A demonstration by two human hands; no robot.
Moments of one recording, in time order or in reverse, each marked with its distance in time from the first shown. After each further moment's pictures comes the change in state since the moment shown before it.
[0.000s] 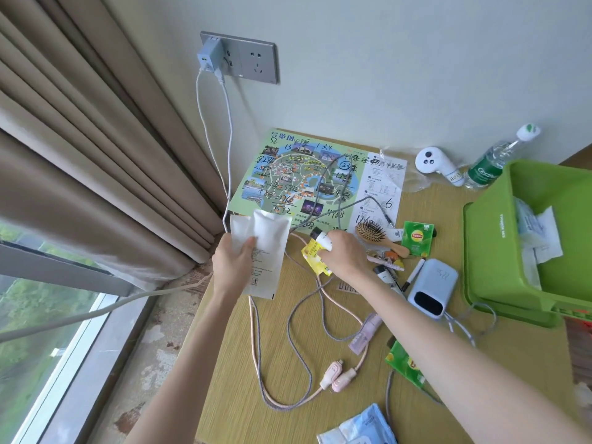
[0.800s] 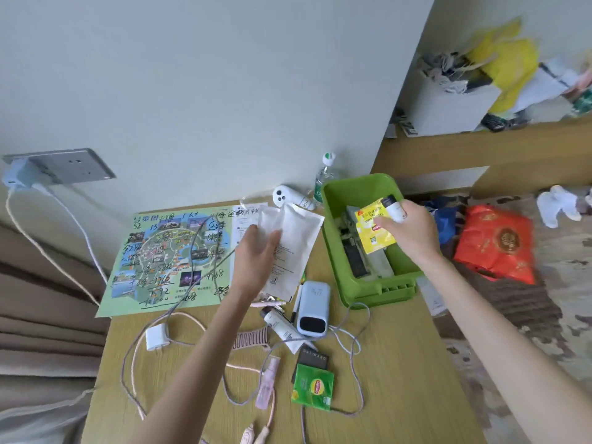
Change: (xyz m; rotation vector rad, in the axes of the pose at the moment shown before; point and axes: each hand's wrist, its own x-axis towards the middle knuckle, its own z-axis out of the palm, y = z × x) left_hand -0.100 0.193 0.199 0.011 -0.477 0.534; right_hand -0.099 0.243 -0.251 0.315 0.665 0.419
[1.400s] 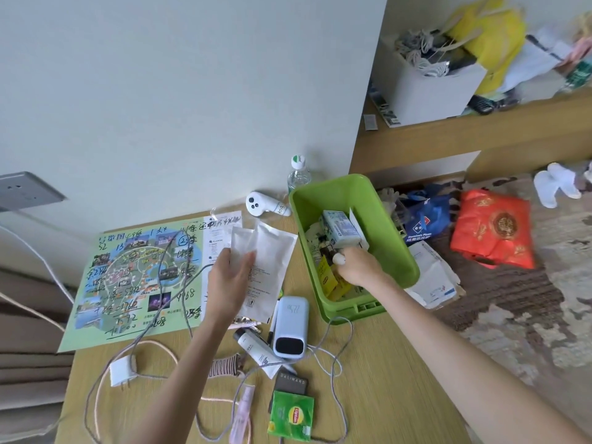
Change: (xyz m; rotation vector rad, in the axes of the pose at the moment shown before) left_hand 0.017 -0.017 0.042 0.038 -0.027 -0.120; right_hand 0.021 0.052 0.077 -0.371 -0.593 0.061
